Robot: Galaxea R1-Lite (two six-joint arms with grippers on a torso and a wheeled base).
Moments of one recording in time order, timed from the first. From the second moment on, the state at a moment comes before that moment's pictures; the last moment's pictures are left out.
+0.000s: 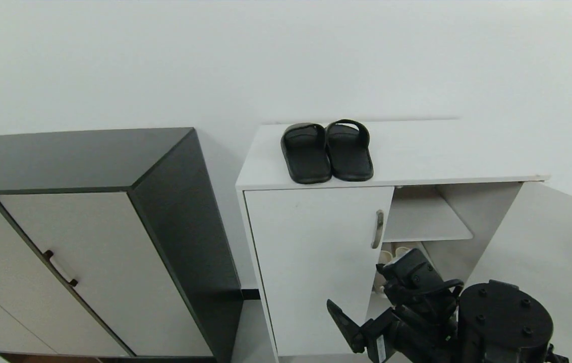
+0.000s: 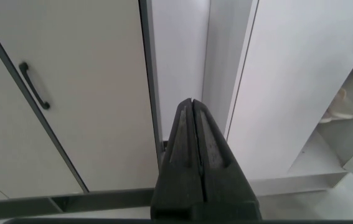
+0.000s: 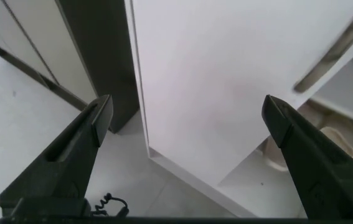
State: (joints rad) left arm 0.00 0.00 0.00 0.00 -0.02 0.02; right arm 0.99 1.78 -0.41 -1.19 -0.40 -0.01
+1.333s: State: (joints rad) left arm 0.00 0.00 0.00 0.00 -0.02 0.01; right arm 1.00 1.69 -0.77 -0.45 -0.53 0.33
